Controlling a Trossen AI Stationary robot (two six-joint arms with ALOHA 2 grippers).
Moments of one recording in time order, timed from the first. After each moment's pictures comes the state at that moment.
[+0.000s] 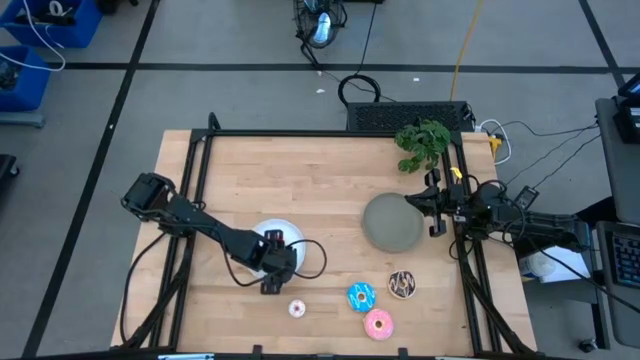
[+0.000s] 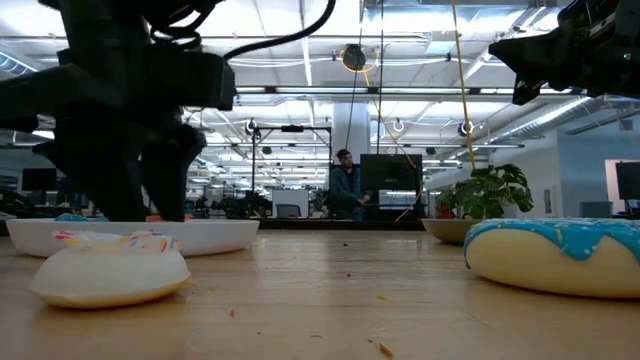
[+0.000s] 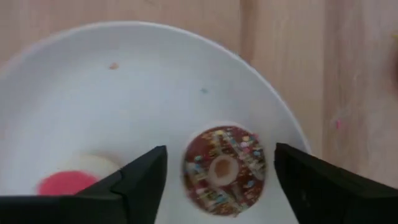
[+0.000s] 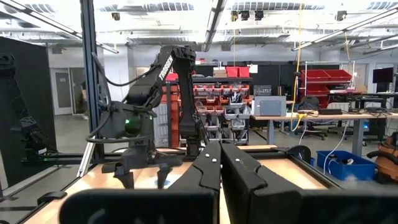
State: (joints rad) left arm -0.40 1.74 1.00 -0.54 -0.14 -0.36; right arm -0.21 0.13 0.01 0.37 -0.18 0.07
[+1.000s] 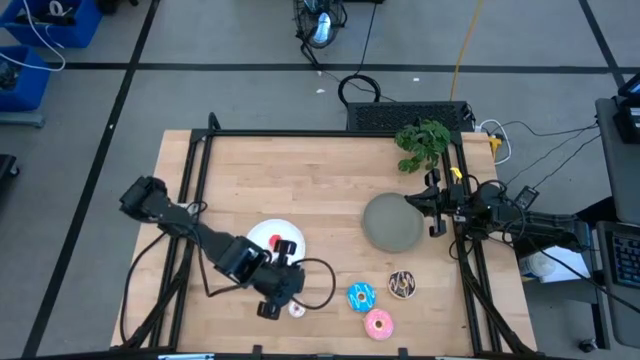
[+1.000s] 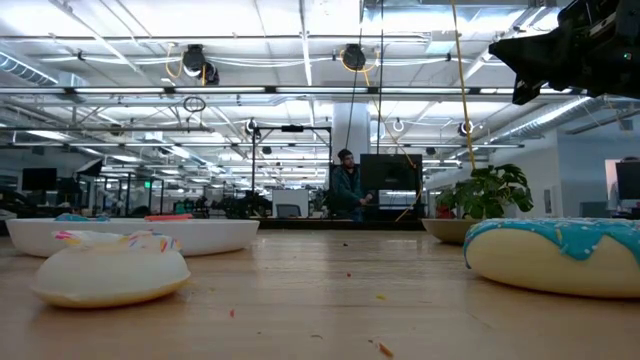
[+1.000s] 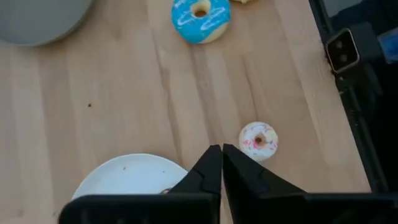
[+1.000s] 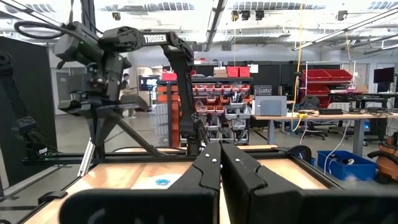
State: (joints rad) left arm -0.53 1.73 1.55 -0.90 -0.18 -0.24; right arm -0.21 0.13 0.02 0.37 -0.18 0.07
